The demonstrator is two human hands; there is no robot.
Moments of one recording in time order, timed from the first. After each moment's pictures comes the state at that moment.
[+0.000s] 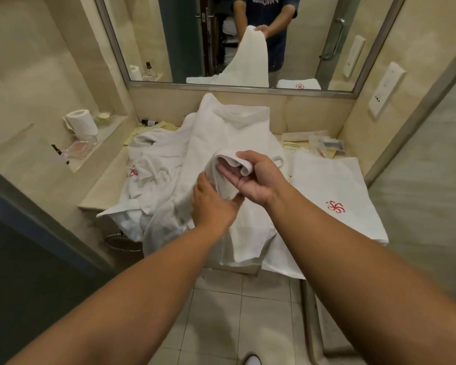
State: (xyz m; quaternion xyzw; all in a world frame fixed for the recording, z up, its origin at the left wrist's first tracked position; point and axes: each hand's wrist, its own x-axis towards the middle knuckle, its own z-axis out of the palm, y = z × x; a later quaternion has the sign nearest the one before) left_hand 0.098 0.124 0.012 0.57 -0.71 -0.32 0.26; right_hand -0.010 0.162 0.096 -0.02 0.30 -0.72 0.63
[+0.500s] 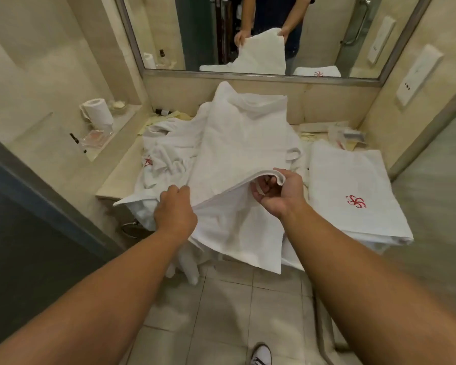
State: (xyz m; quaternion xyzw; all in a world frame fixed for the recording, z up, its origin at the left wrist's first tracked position) left_hand 0.205 0.075 -0.010 0.56 -0.82 -0.08 0.08; right_hand -0.019 0.169 0.024 0.09 0.37 -0.75 0.54
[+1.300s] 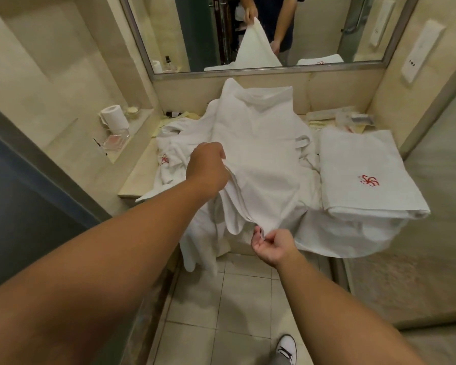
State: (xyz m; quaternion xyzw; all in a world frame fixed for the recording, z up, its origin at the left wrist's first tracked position) left_hand 0.178 0.085 0.077 0.48 -0.84 -0.18 0.20; right_hand 0.088 0.235 -0.085 0.31 0.35 -0.67 0.57
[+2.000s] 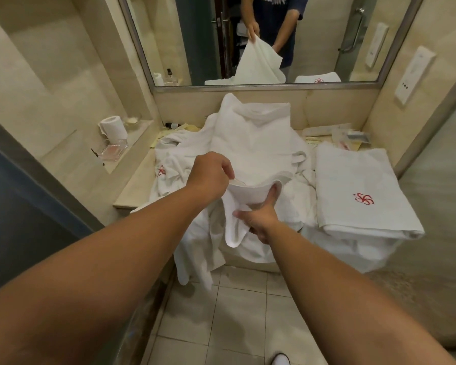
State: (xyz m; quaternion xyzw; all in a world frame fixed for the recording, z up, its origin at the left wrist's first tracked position) left_hand 0.162 0.090 0.104 0.47 -0.83 -0.24 0.19; right_hand 0.055 0.172 -0.032 -0.16 0.67 -0.56 0.46
